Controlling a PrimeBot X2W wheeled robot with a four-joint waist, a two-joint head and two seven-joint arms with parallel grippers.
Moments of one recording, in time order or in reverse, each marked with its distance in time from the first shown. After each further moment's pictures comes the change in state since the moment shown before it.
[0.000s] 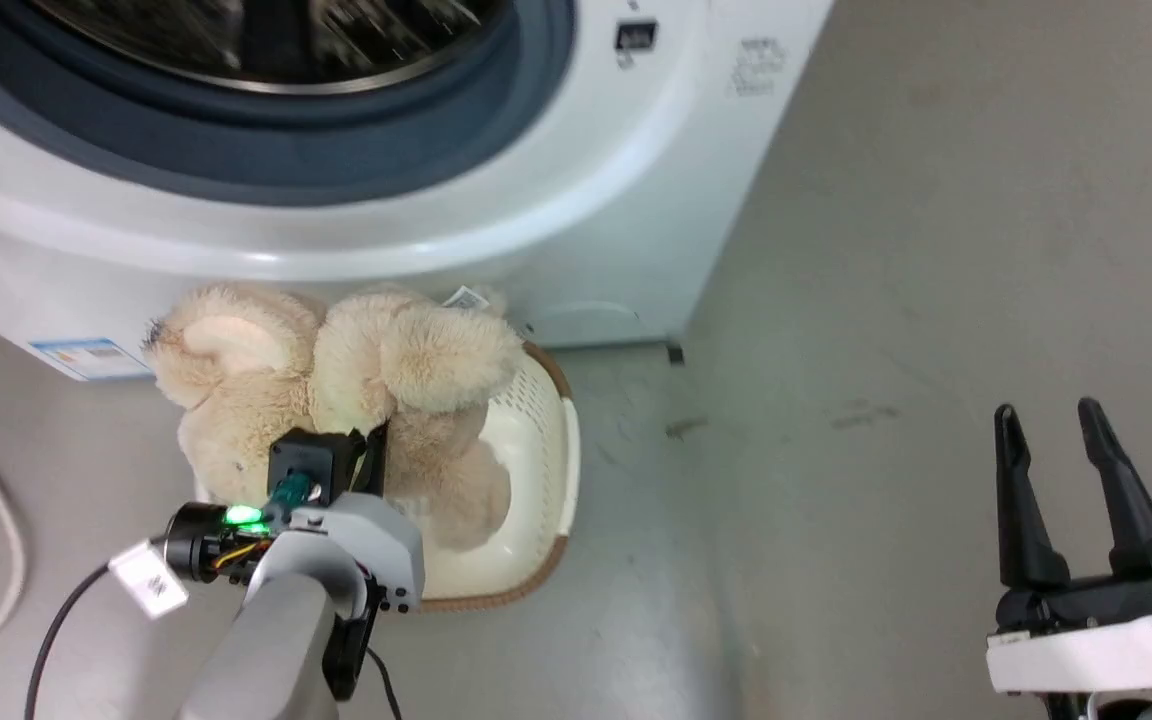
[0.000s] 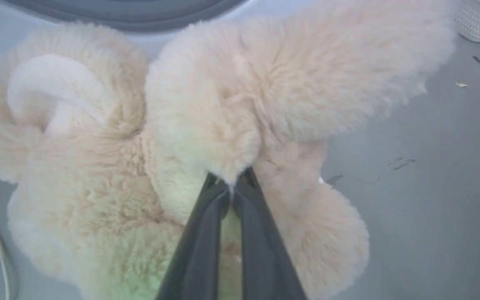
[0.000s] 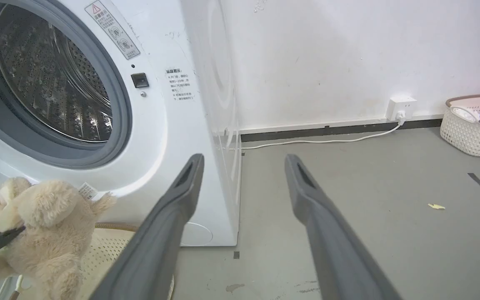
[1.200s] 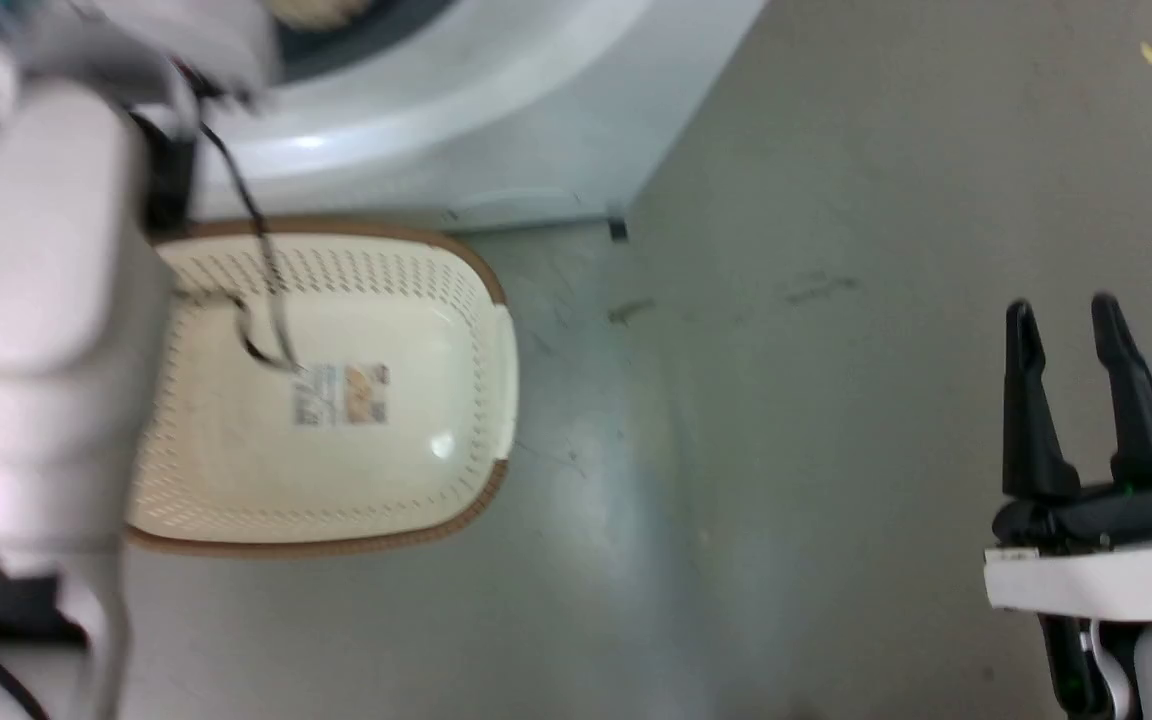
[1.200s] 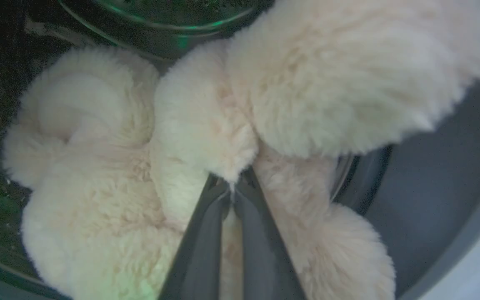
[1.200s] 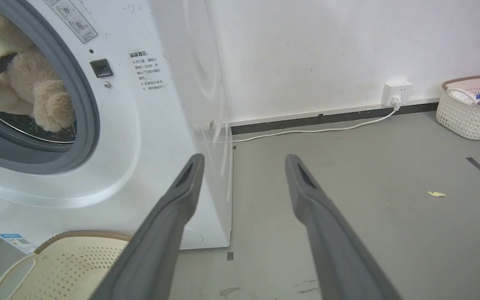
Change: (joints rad) left arm -0.531 0.102 0.150 -0.306 0.214 0.000 0.142; right arm -0.111 0.010 0.027 -0.043 0.059 0.000 0.000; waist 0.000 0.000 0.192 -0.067
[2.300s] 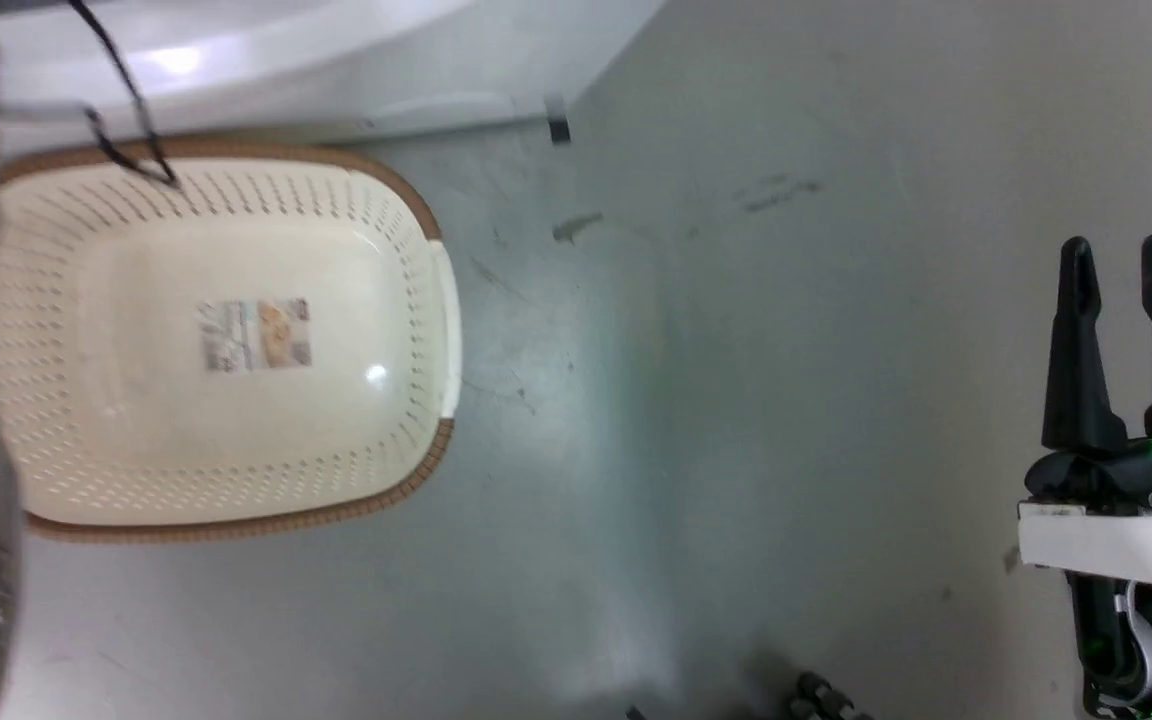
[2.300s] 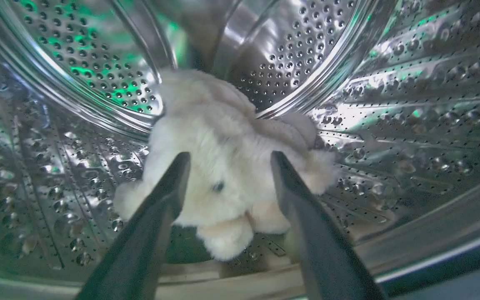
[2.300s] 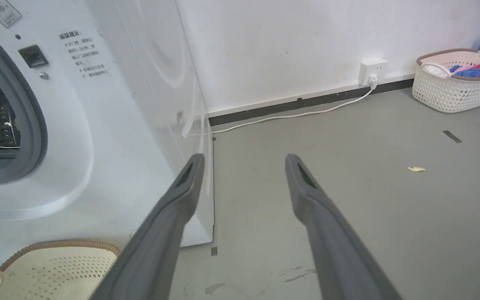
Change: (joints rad) left arm -0.484 0.043 -0.010 0.548 0.011 0.002 0.020; right arm -0.074 0.011 -0.022 -0.027 0.111 0.000 0.000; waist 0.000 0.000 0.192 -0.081
